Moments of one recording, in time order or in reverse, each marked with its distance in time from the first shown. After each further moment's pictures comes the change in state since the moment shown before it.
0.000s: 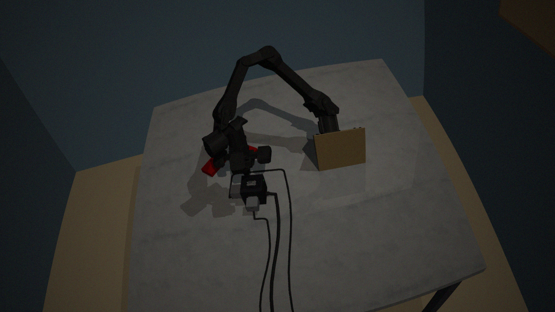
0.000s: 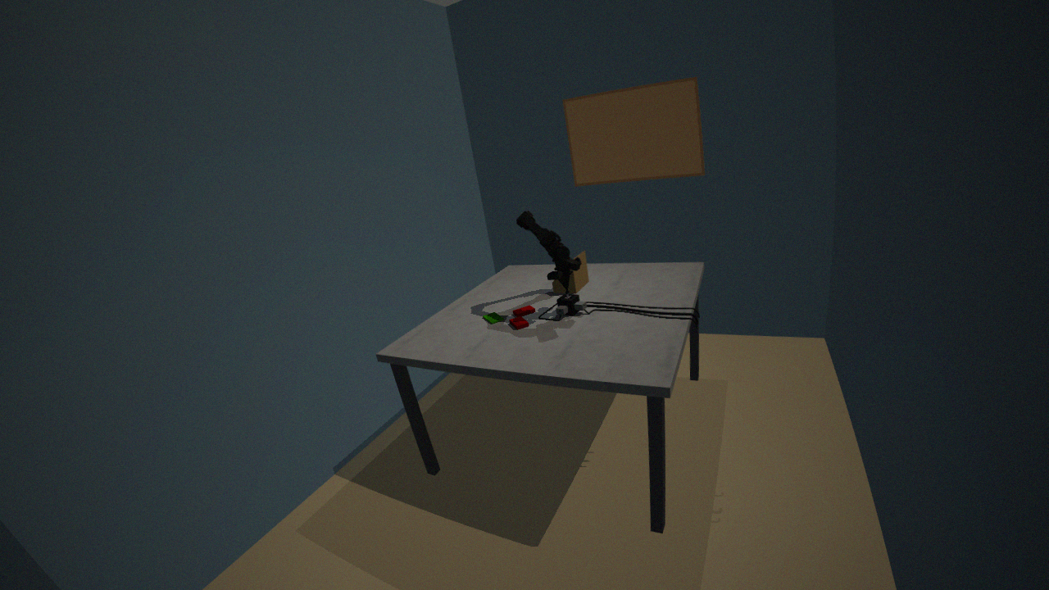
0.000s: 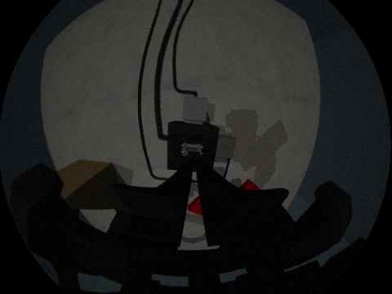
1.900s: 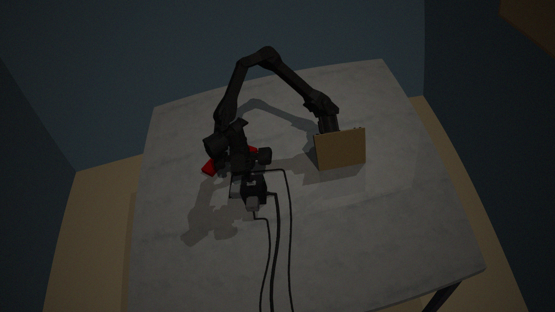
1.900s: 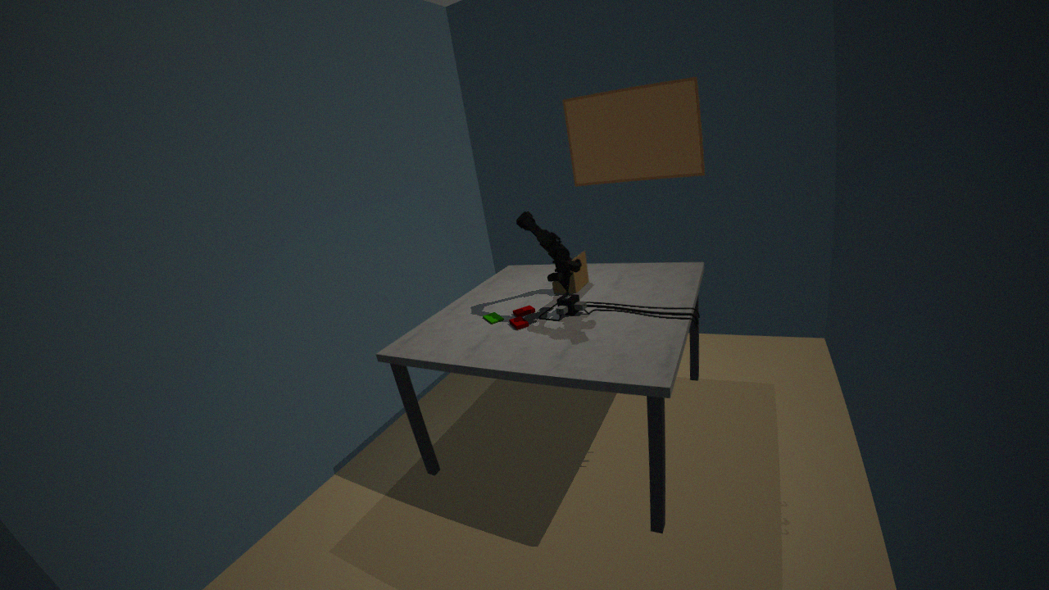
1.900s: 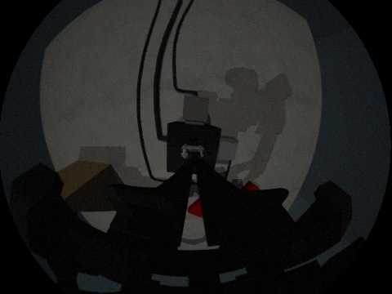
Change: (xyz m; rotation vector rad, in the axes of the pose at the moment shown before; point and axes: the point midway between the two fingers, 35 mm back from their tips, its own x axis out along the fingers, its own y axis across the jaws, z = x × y) arm 0.007 0.000 0.000 0.000 -0.003 0.003
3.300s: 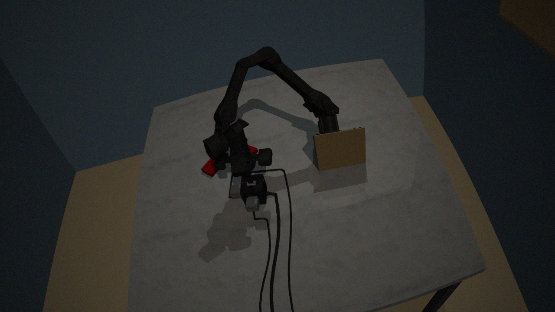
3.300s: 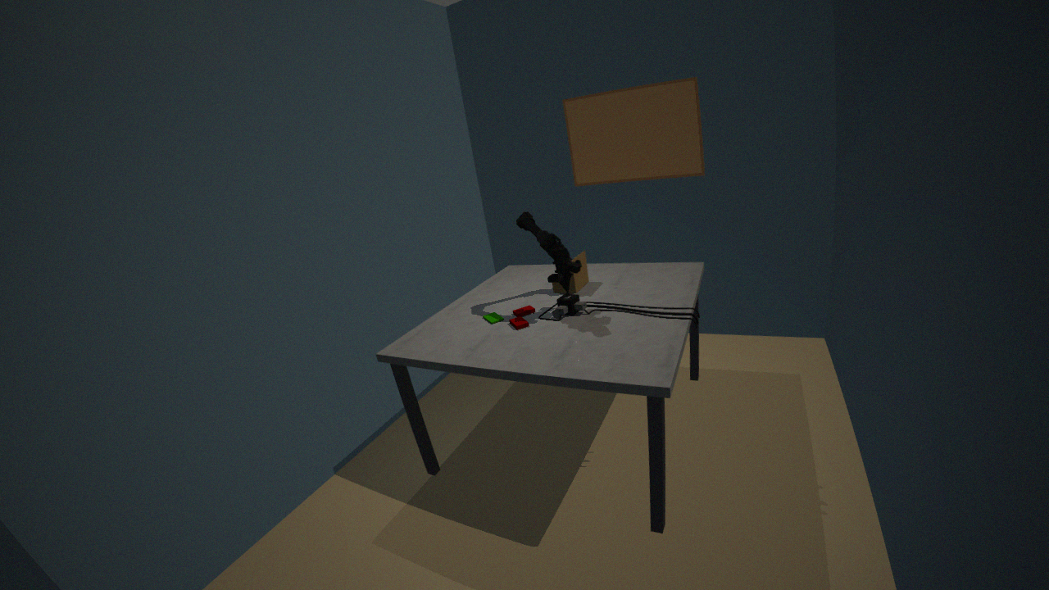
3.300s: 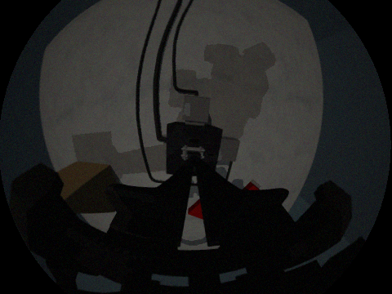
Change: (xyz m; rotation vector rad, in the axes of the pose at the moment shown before) arm 0.005 0.000 0.000 0.000 -0.002 0.002
